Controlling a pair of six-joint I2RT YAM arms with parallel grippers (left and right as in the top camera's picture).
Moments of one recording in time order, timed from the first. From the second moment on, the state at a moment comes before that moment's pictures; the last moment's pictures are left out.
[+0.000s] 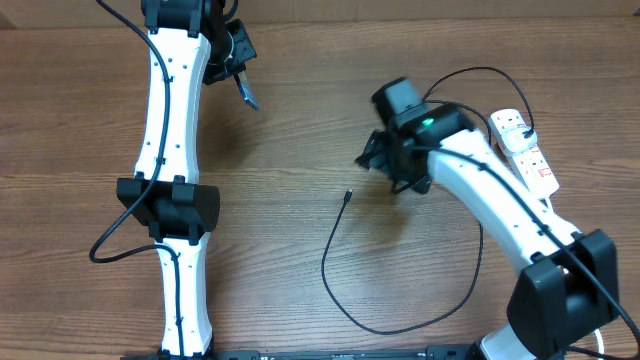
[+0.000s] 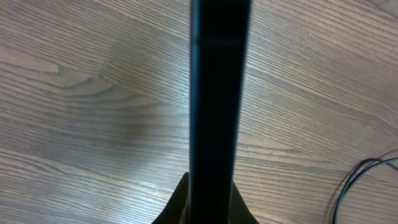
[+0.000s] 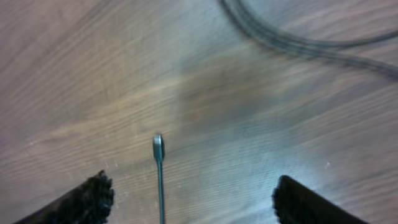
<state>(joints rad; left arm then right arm) -0.14 2.41 2.77 -1.58 0.03 -0.56 0.47 1.75 1.42 -1.03 0.02 0.85</state>
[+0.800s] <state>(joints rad) -0.14 2.41 2.77 -1.58 0.03 -0.54 0.58 2.02 1.46 -1.00 -0.04 0.86</state>
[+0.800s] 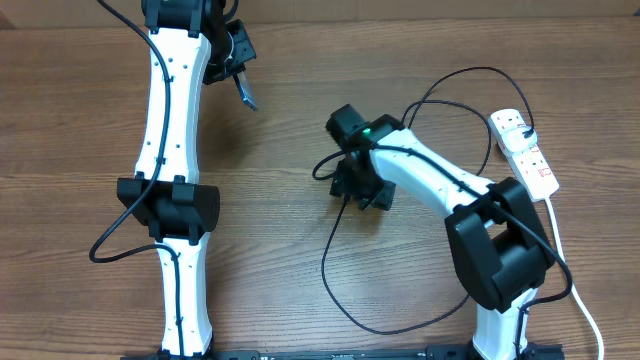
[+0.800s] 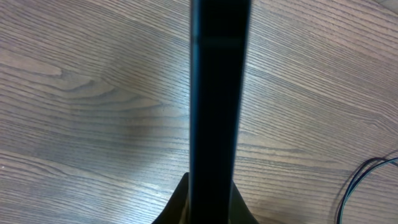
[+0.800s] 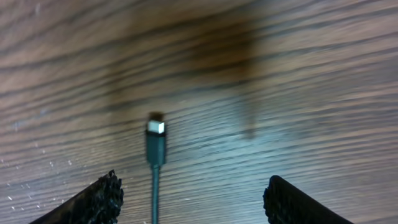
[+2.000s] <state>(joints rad) -0.14 2.41 2.77 -1.57 0.02 -0.54 0.63 2.13 1.52 -1.00 0.00 0.94</state>
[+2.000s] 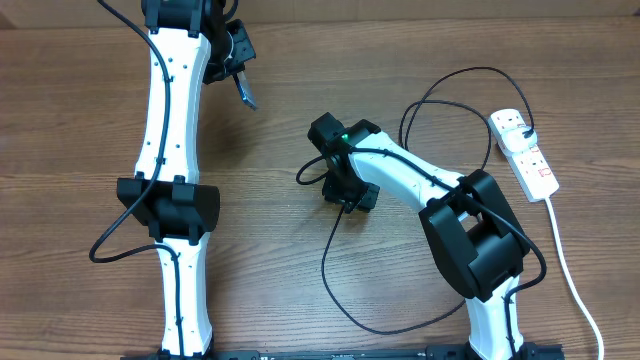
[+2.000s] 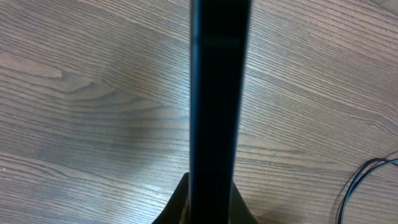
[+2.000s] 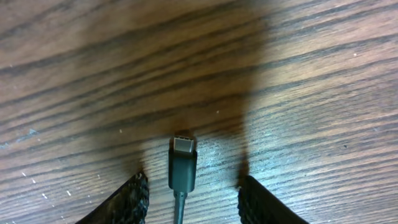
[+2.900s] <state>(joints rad) -0.14 2.41 2.77 -1.57 0.02 -0.52 0.63 2.13 1.52 -1.00 -0.03 0.97</state>
